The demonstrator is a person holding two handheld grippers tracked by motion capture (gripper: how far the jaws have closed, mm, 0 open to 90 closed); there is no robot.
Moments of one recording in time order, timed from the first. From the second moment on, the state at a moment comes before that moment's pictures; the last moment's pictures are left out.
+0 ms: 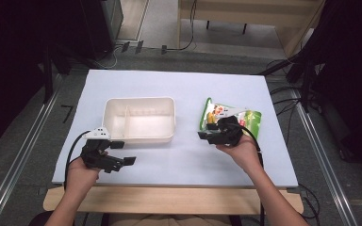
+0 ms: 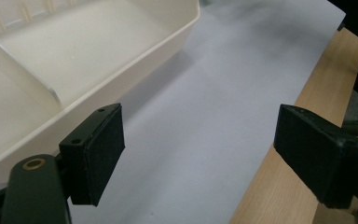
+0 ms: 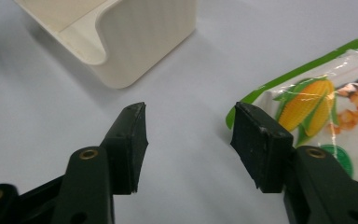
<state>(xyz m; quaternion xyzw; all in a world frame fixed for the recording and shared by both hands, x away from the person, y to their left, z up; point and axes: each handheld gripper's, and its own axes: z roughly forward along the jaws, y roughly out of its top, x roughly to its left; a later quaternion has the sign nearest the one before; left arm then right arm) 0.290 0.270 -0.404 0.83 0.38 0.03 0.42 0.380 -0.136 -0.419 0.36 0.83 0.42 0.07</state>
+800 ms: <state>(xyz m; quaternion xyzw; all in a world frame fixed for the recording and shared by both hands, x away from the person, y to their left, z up) 0.281 0.274 -0.403 0.82 0.38 0.04 0.42 0.425 -0.180 -0.401 0.43 0.80 0.42 0.11</state>
